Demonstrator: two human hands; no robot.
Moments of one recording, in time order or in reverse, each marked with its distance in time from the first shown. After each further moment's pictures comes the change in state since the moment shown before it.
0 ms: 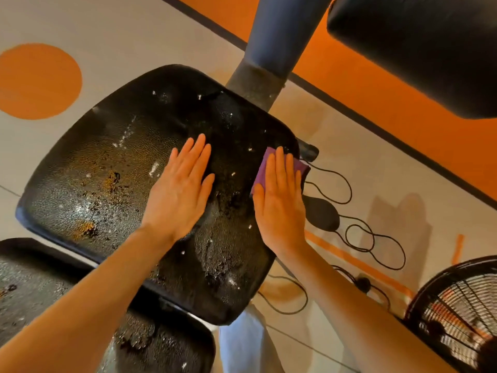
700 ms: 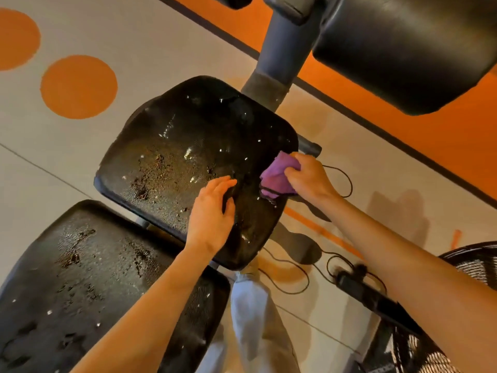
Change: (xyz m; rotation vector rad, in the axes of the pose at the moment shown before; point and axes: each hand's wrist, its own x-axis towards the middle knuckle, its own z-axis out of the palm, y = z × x) left_hand -0.083 0.070 -0.044 -0.514 -0.018 -0.332; right_hand 0.004 0.018 -0.108 0.641 -0.362 0.163
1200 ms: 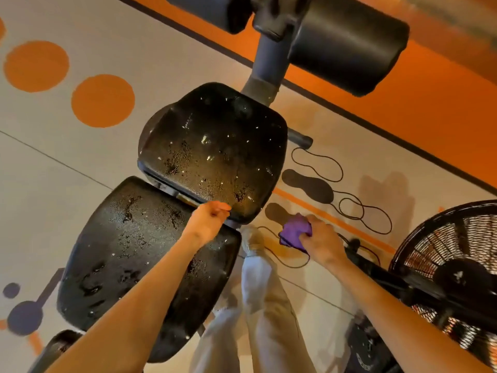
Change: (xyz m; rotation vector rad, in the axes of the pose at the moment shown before) left_hand -0.114 -0.005 -0.056 -0.171 -0.318 -0.352; right_hand -0.229 0.029 0.021 -0.308 -0.038 0.242
